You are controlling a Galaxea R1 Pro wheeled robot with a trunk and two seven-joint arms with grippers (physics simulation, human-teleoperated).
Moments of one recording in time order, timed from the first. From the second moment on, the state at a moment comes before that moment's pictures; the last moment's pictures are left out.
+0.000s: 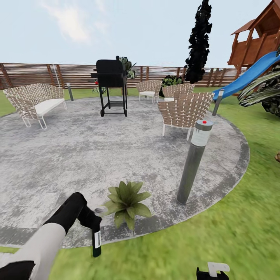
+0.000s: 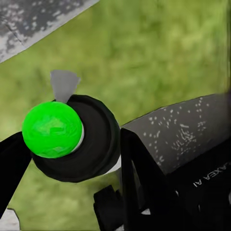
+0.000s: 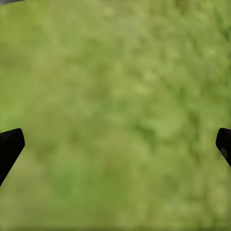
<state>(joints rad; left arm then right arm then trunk) -0.78 0.06 0.06 -0.62 -0.82 0.96 -1.08 -0.42 -0.06 -0.11 -0.09 0.12 -0.33 -0.22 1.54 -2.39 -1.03</state>
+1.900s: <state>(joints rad) -0.68 -0.09 0.16 -0.63 -0.81 0.96 -0.84 -0.42 -0.05 -0.11 -0.09 0.12 -0.33 -0.22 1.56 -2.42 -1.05</state>
